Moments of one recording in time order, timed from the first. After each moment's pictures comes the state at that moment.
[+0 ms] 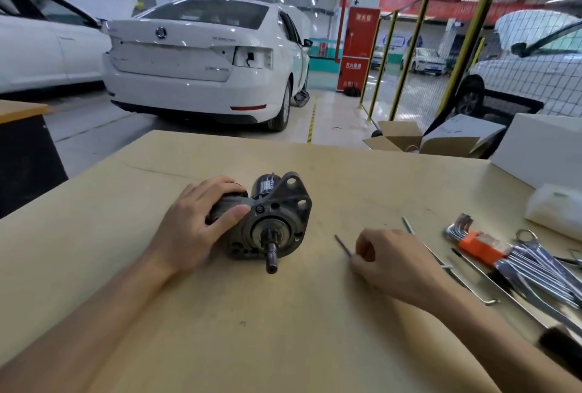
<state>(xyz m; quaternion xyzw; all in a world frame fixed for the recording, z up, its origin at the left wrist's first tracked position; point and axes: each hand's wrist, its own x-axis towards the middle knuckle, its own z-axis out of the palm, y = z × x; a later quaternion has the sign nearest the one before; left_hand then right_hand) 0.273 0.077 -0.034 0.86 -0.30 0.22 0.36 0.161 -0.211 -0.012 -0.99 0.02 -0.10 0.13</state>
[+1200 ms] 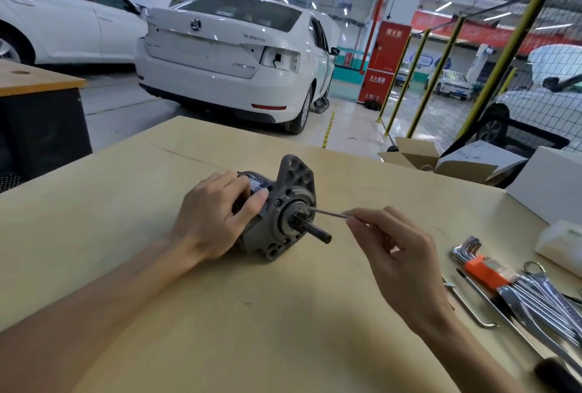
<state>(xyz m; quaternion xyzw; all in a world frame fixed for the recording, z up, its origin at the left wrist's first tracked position) 0.246 0.060 -0.026 0.87 -0.25 0.31 0.31 0.142 -0.183 -0.001 -0.85 -0.14 -0.36 0.36</state>
